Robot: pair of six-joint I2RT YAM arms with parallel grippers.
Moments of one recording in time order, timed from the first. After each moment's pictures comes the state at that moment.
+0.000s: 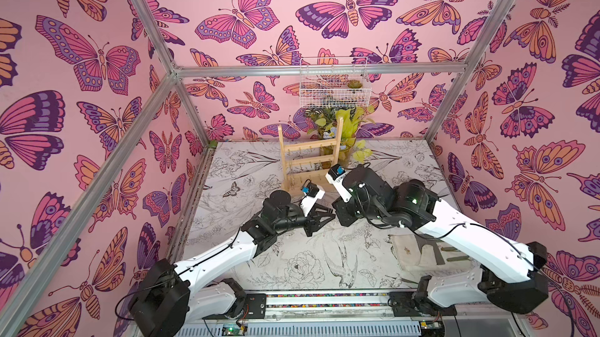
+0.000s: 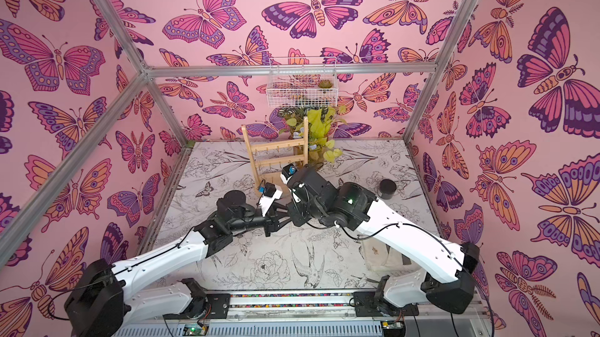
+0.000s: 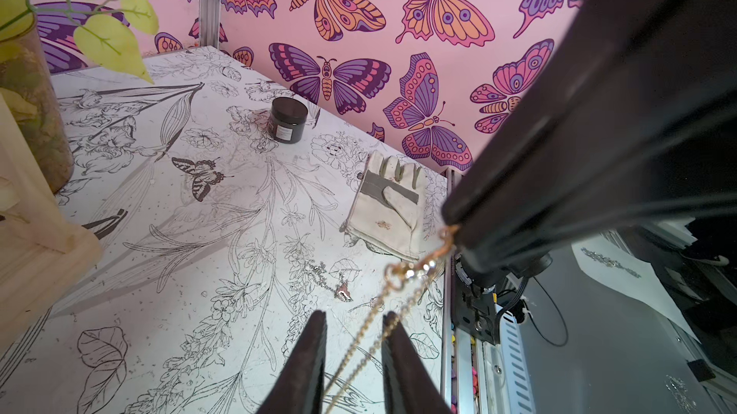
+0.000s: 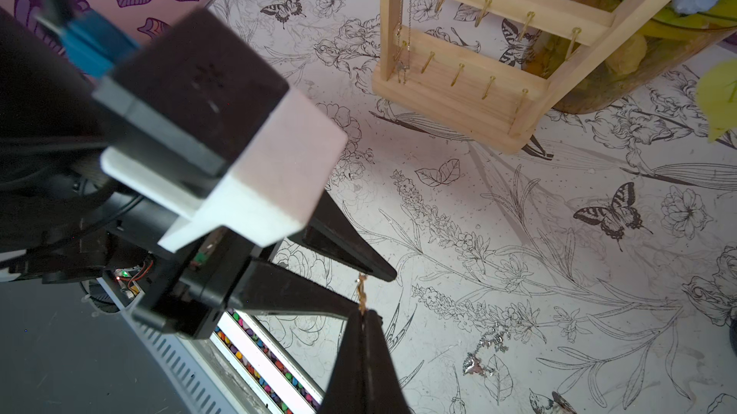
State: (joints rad) left arm -0.71 1.17 0.64 0.28 0.61 -0.21; right arm 1.03 1.36 1.55 -1.03 0.14 0.35
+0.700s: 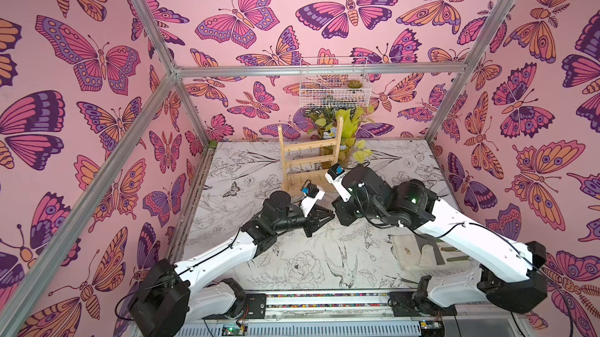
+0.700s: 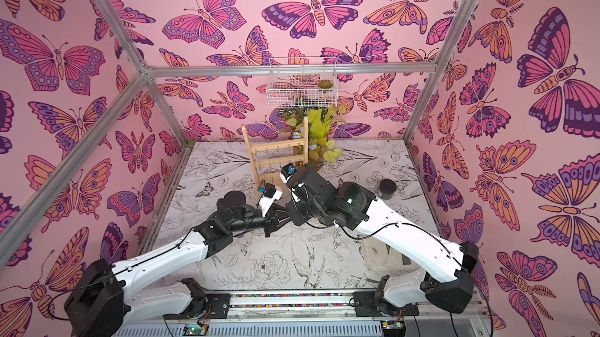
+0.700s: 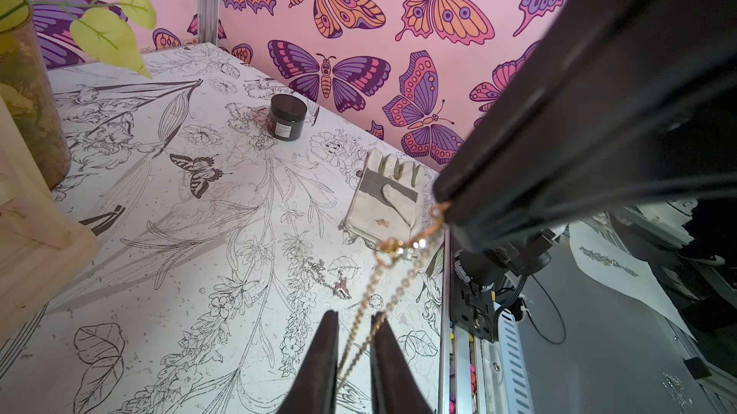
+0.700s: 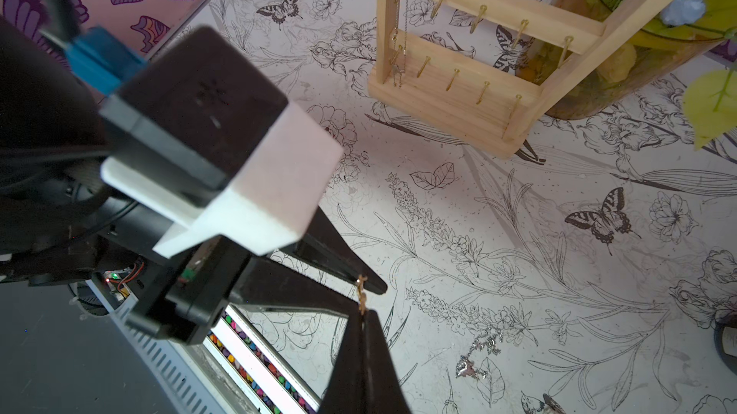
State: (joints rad) left arm -0.71 1.17 0.63 0.29 0.61 -0.21; right arm 1.03 1.37 1.56 -1.03 0.16 0.34
